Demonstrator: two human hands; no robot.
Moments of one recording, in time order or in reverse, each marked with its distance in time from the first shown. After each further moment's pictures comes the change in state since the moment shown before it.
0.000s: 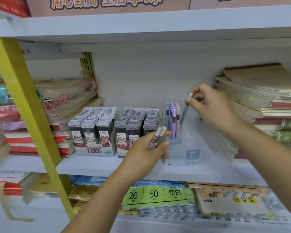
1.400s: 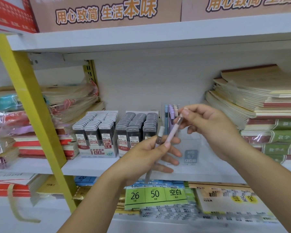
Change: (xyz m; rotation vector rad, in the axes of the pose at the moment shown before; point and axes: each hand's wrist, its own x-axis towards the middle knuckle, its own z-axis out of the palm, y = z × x) left_hand -0.011 0.015 -0.007 -0.436 -0.313 -0.068; right_hand -0.060 -0.050 -0.011 0.782 -0.142 0.271
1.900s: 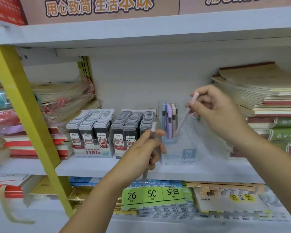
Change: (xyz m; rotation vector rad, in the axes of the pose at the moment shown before) left_hand 0.009 -0.010 -0.002 0.072 0.193 0.014; right_hand 0.026 0.003 -0.029 -0.373 0.103 -0.235
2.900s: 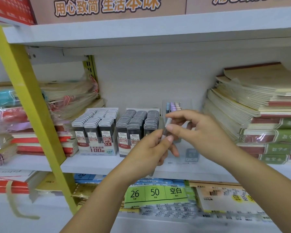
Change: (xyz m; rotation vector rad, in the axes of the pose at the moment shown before) left_hand -0.002 0.009 0.009 0.122 -0.048 0.110; right_hand -0.033 -0.017 0.038 -0.051 -0.229 0.025
